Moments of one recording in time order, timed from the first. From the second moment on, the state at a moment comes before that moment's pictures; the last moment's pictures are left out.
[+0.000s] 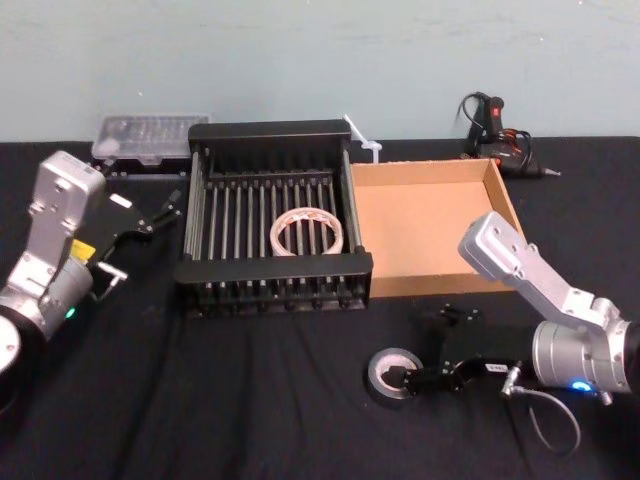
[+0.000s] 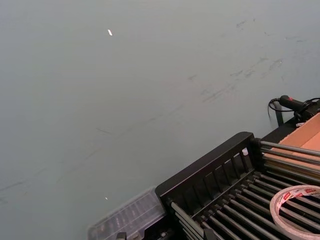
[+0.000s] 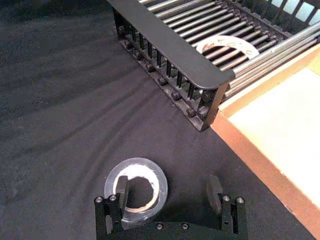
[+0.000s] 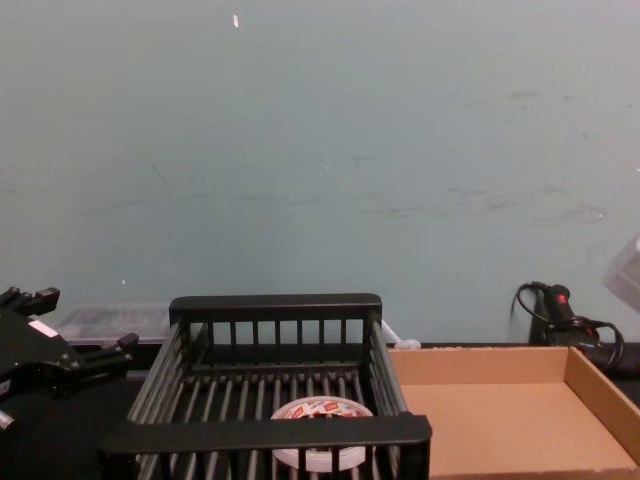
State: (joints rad) left arm -0.20 0.60 0.45 -1.41 -0.25 -0.12 0.03; right arm 0.21 0.69 -0.56 -1.69 0.34 0.47 0.58
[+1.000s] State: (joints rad) left arm -0.20 0.60 0.45 -1.41 -0.25 -0.12 0.03; right arm 0.24 0.66 -0.59 -1.62 0.34 0.48 0.57
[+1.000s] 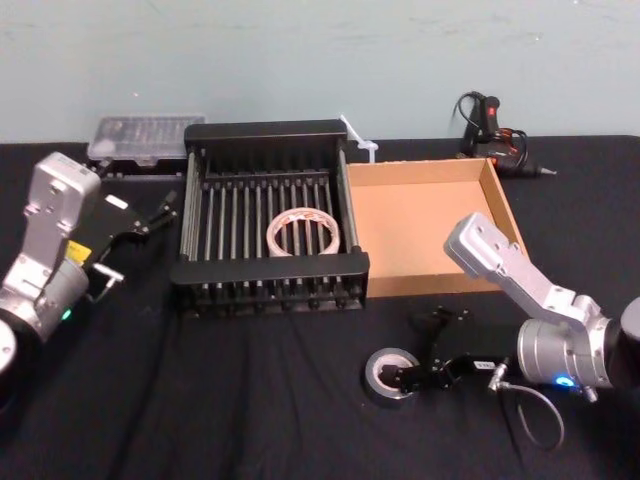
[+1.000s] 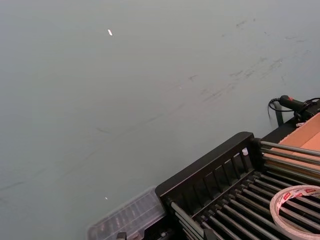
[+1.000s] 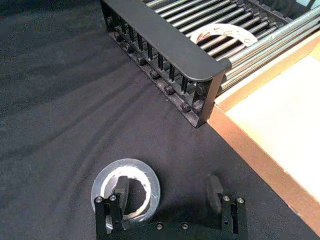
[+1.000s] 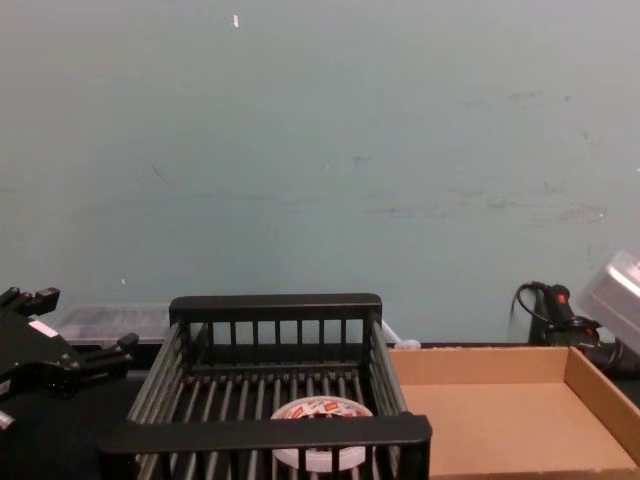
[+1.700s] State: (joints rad) left arm -0.20 0.60 0.45 -1.41 -0.25 -0.12 0.03; right arm 0.24 0.65 -0.59 -1.62 0.34 0.48 0.56
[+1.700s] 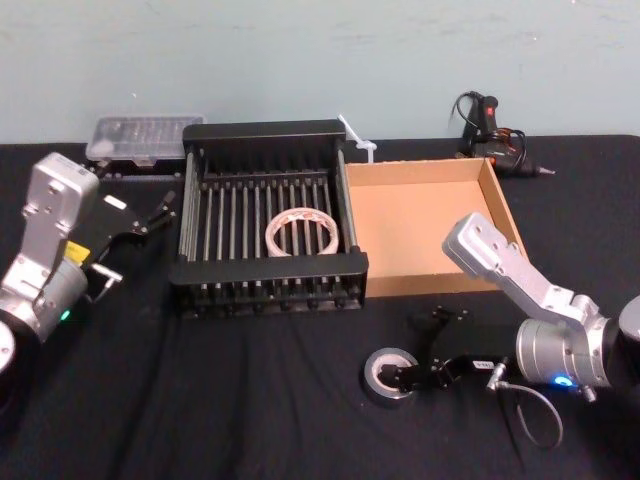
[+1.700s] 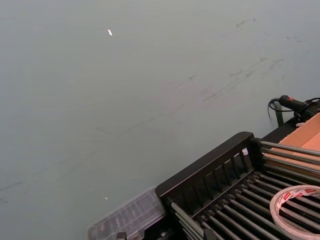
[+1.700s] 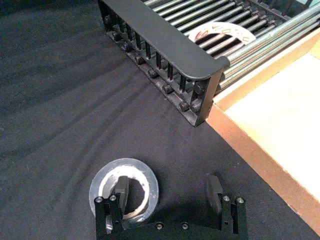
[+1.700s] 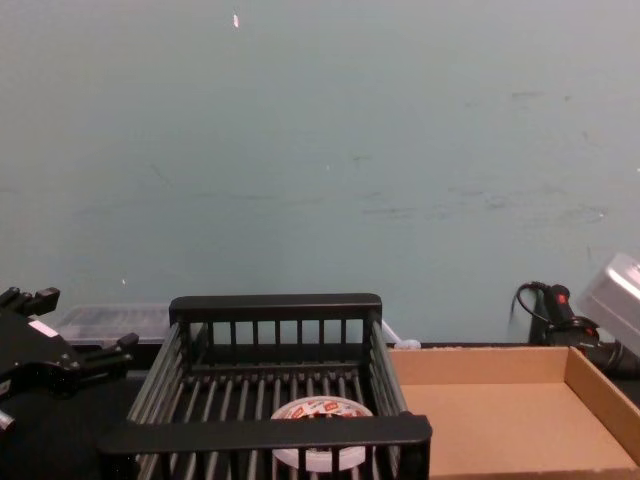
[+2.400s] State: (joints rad) left arm -0.20 0.60 0.45 -1.41 -0.25 -0.12 0.03; right arm 0.24 0.65 -0.59 -1.62 0.33 0.48 0.56
